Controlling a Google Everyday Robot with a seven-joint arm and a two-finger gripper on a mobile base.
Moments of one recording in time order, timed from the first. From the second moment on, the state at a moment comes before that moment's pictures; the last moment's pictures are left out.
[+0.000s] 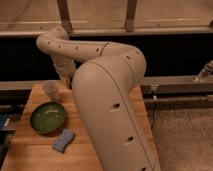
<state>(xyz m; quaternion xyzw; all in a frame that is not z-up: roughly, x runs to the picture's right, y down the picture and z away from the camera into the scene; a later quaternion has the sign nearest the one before) -0.182 -0.032 0.776 -0.29 0.17 0.34 0.88</state>
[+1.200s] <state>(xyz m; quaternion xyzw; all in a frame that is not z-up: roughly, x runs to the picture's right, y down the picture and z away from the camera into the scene) -0.201 -0.082 0.761 -0.24 0.08 0.35 0.90</state>
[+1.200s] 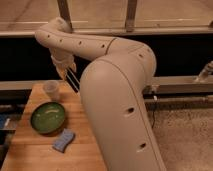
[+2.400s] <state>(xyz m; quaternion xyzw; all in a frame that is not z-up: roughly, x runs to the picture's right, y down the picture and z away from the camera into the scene) -0.285 -0.147 0.793 -0.24 -0.02 0.28 0.93</state>
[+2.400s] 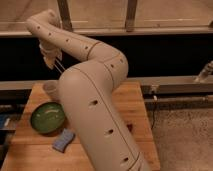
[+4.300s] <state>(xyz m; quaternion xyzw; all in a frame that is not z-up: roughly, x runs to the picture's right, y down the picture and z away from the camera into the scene) -0.356 -0.131 0.801 -0.28 -0.10 0.22 0.93</state>
